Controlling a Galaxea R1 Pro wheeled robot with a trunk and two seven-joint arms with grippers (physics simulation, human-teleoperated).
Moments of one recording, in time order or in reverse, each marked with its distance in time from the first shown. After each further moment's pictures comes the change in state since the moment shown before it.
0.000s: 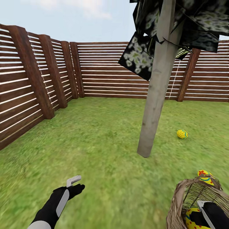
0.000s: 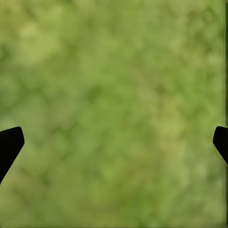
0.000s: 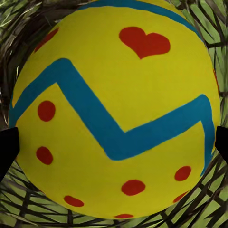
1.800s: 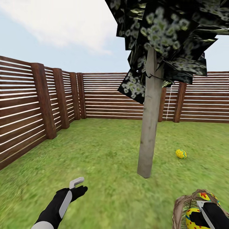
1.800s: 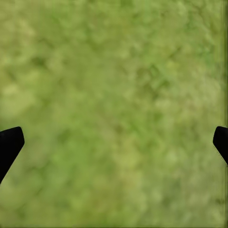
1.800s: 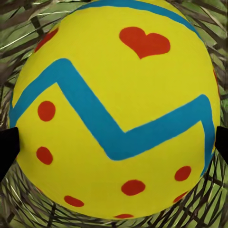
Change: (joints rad) left arm 0.000 -0.026 0.000 0.026 0.000 0.000 0.000; right arm 0.000 0.002 0.000 0.002 0.001 0.002 -0.001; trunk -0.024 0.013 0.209
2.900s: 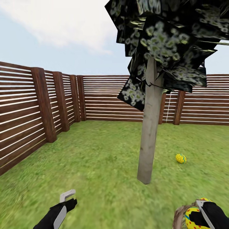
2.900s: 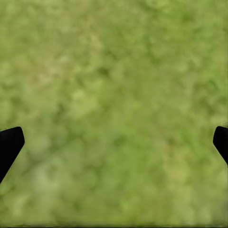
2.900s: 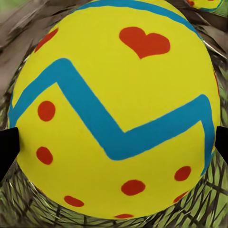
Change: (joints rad) left arm 0.017 0.055 0.008 0.225 -0.007 -0.257 0.115; right arm 0.000 0.002 0.002 -0.009 0.000 0.011 0.002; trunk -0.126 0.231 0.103
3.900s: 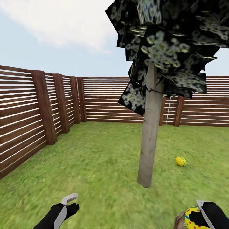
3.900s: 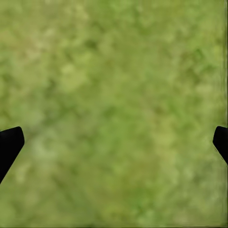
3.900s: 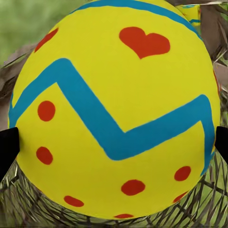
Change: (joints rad) left arm 0.000 -0.001 -0.006 0.001 0.001 0.150 -0.039; right arm 0.000 0.001 -0.002 -0.001 -0.001 0.000 0.000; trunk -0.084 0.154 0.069
